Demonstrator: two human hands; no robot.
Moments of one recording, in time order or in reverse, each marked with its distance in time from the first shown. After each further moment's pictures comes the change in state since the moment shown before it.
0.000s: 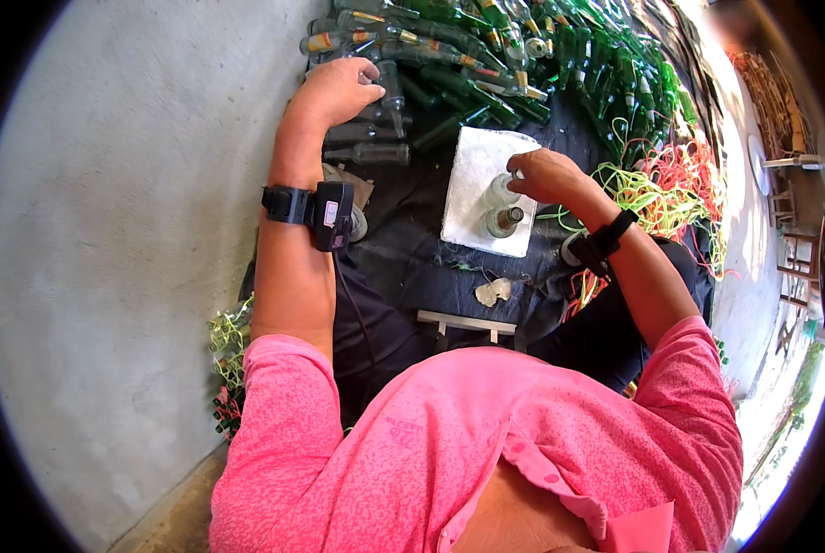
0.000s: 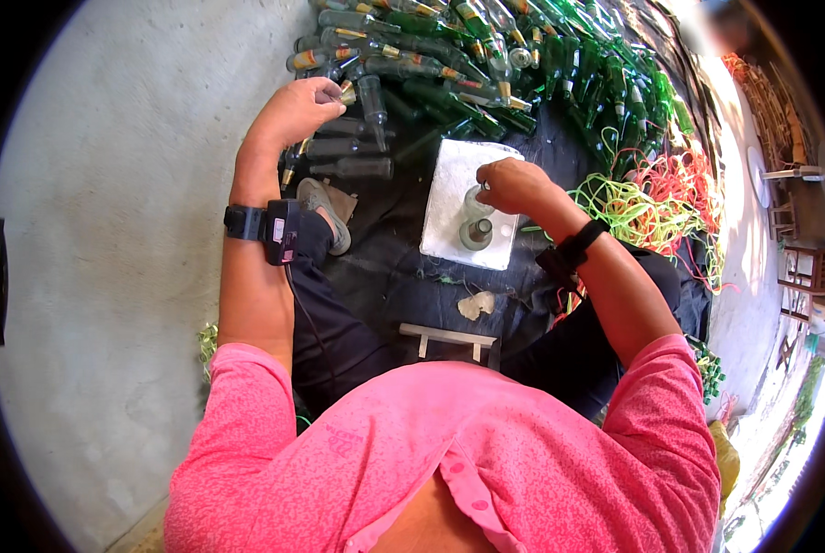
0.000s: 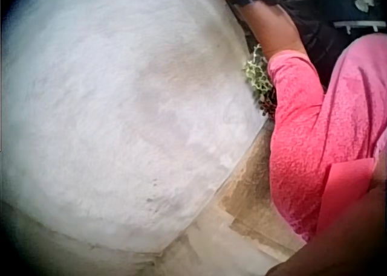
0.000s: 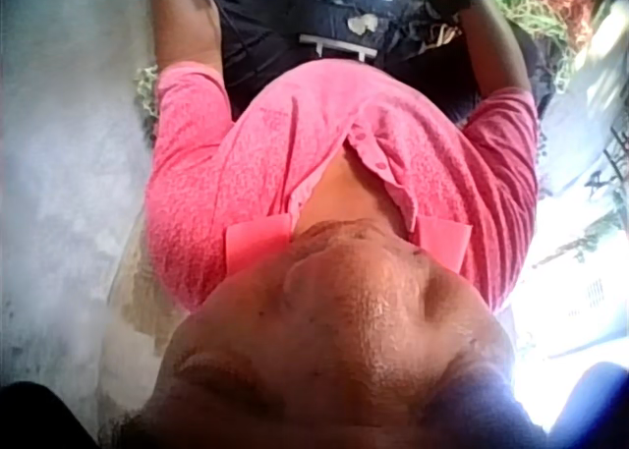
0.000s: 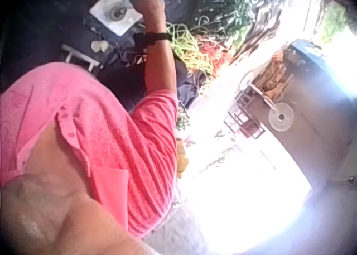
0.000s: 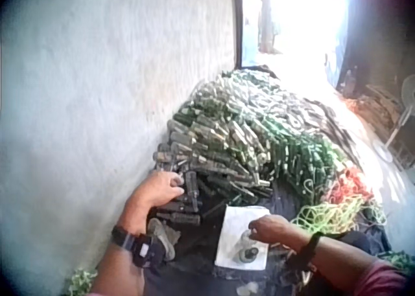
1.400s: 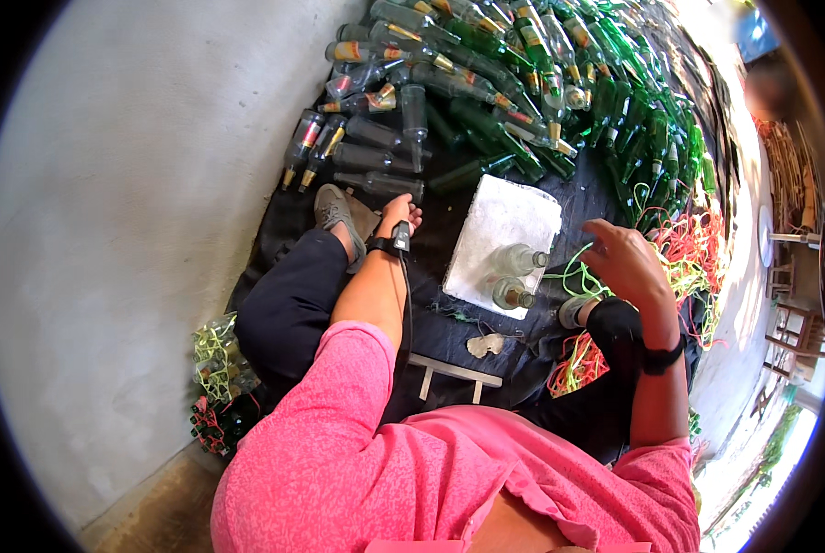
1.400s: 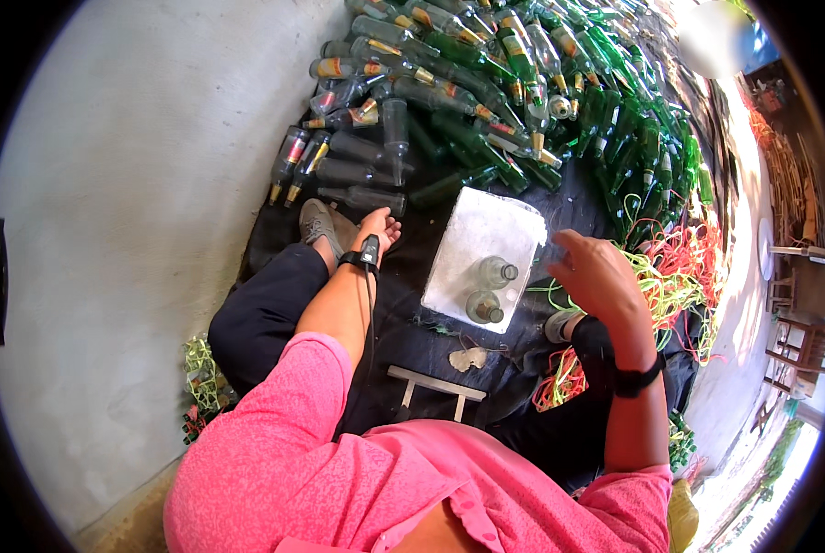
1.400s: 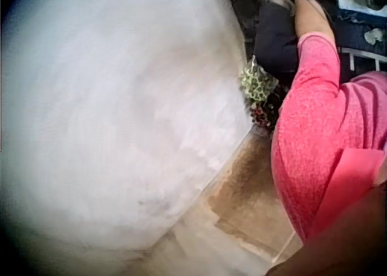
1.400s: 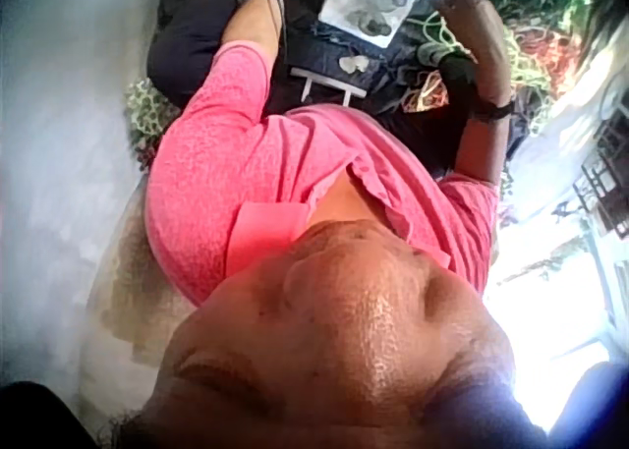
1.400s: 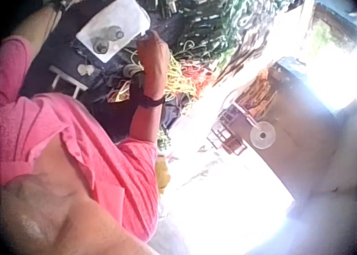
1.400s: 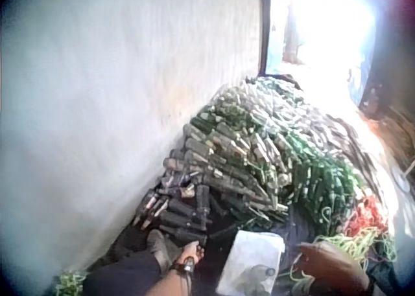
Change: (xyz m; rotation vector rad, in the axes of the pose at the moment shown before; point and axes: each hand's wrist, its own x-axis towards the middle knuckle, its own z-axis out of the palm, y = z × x) left_hand 0.030 -0.185 0.358 -1.565 0.265 -1.259; right_hand -0.038 0.014 -0.085 0.183 0.104 0.175
